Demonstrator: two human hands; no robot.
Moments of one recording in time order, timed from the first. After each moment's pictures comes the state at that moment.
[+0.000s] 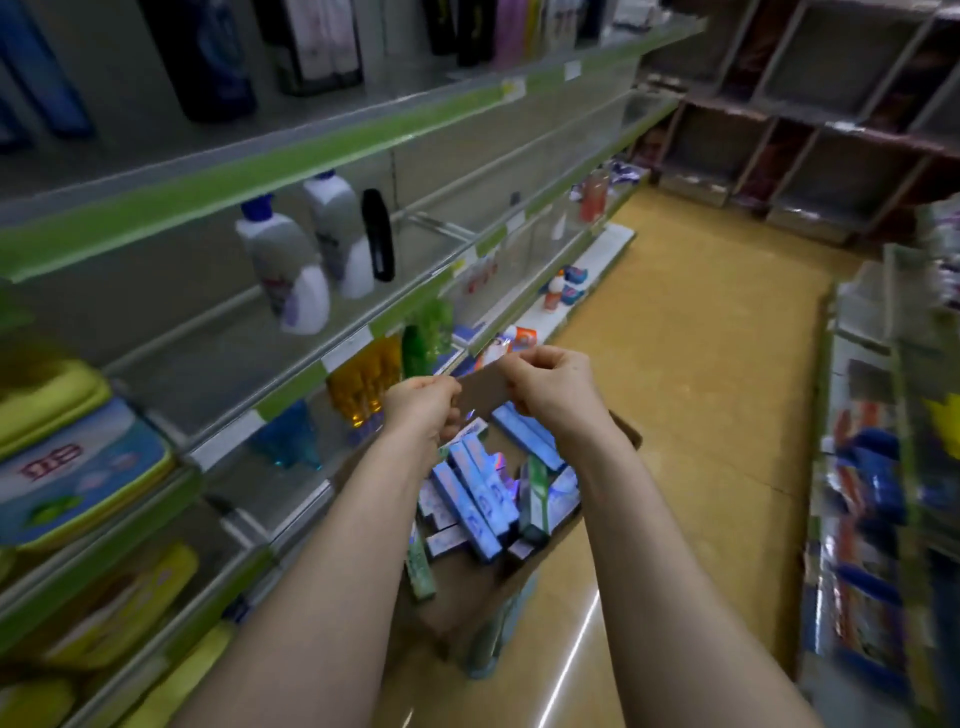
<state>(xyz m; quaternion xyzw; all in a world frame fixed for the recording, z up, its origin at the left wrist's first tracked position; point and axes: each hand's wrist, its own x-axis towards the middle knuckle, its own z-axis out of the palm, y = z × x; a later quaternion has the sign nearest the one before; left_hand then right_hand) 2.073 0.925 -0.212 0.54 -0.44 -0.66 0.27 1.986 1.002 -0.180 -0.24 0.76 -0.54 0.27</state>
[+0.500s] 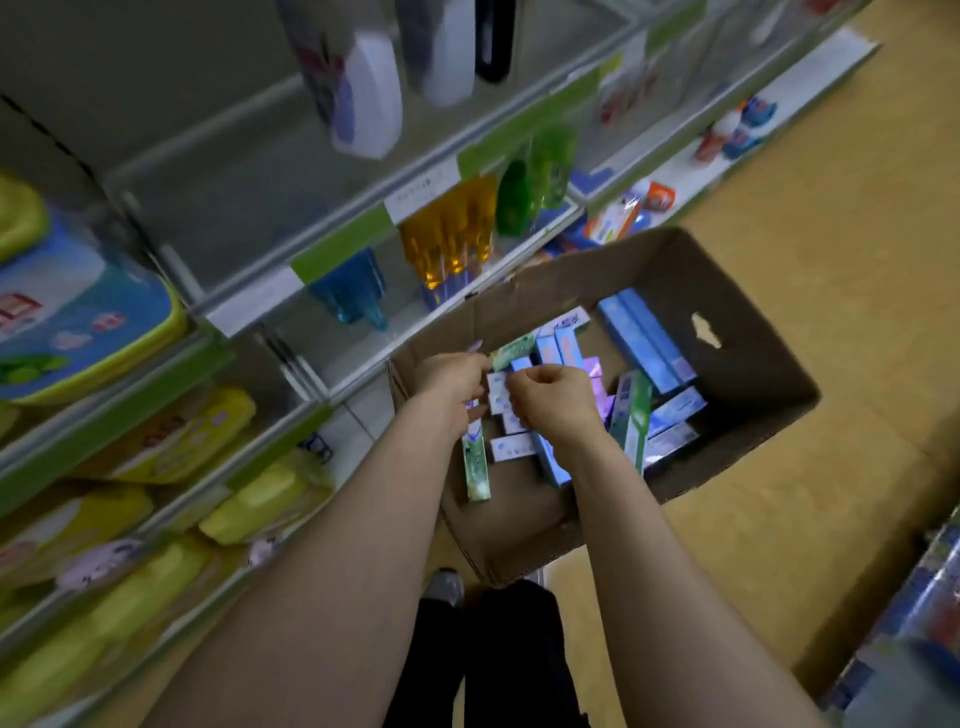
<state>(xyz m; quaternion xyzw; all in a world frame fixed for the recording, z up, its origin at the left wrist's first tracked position) 2.083 0.859 -0.363 0.68 -0.28 -0.66 0.16 2.003 0.918 -0.383 -0.19 0.79 -0.37 0.45</state>
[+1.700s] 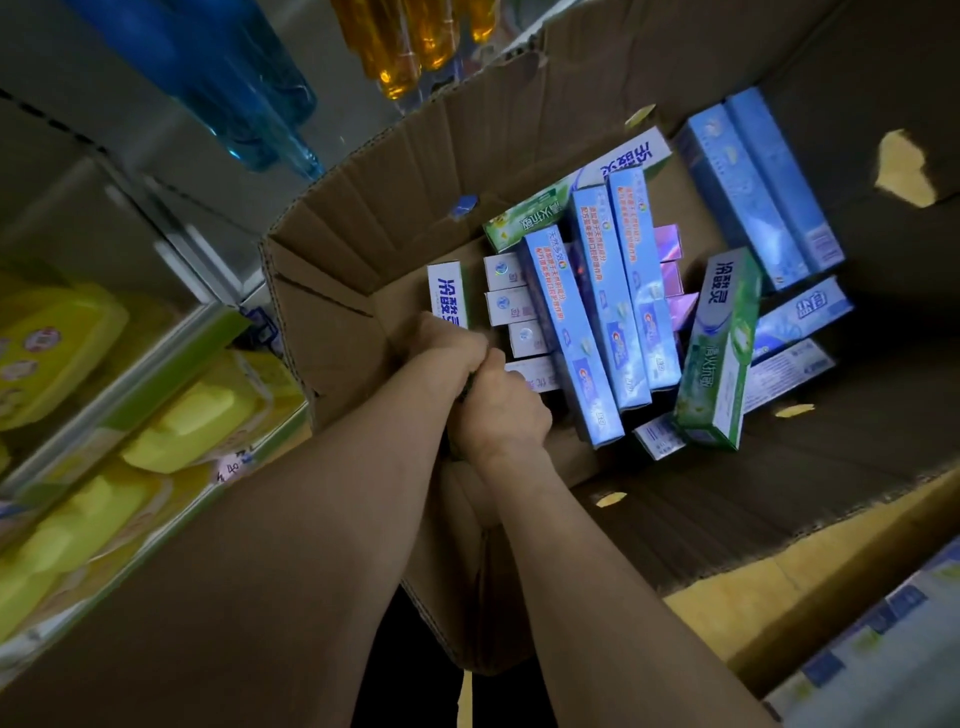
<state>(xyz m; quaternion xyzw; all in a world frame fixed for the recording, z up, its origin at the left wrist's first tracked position) 2.065 0.841 -0.625 0.78 -0.36 -0.50 -0.01 2.036 0.910 -0.579 -0.34 0.81 0.00 0.48</state>
